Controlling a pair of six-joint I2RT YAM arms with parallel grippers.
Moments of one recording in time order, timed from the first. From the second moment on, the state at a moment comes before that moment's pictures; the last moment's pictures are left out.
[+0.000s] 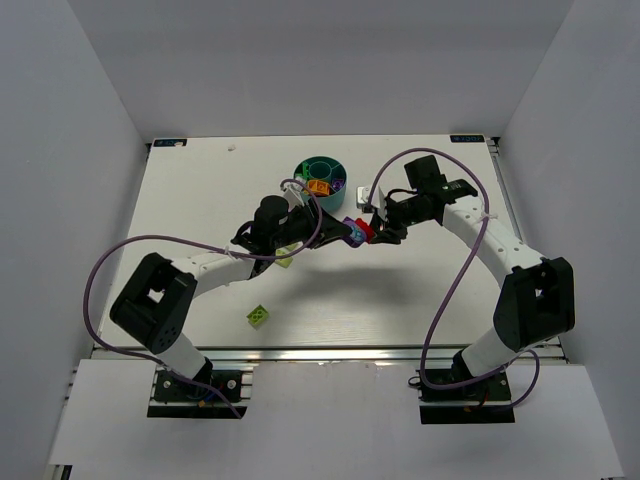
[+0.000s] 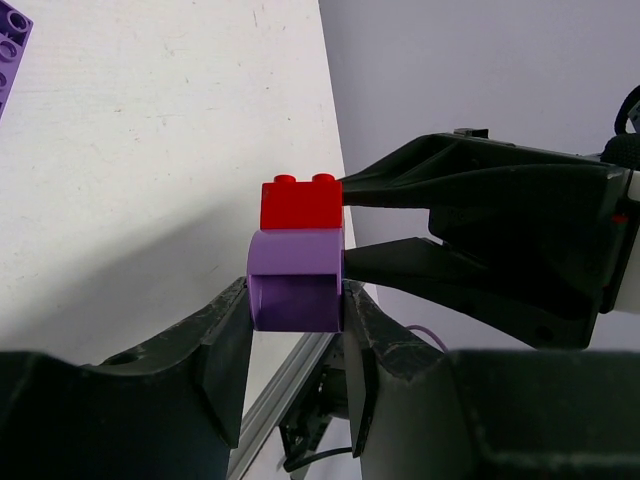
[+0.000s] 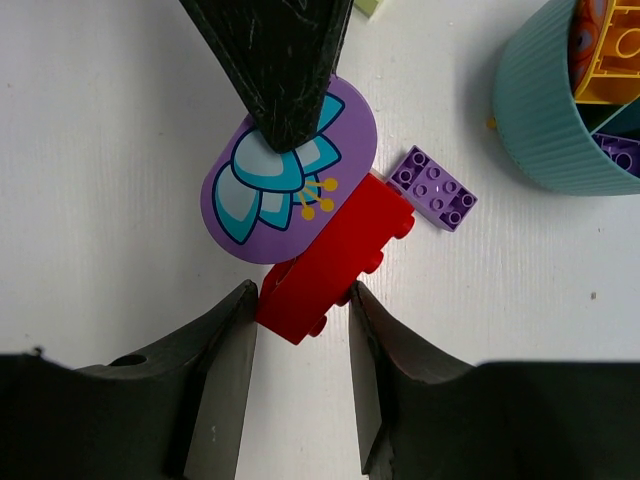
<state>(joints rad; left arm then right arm) -0.61 1.60 0.85 0.49 0.43 -1.08 0.39 1.56 1.29 -0.78 -0.75 -1.10</state>
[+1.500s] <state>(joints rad) -0.52 1.60 1.42 -0.14 0.18 -0.39 0.29 1.55 1.18 -0.49 -0.68 -0.75</state>
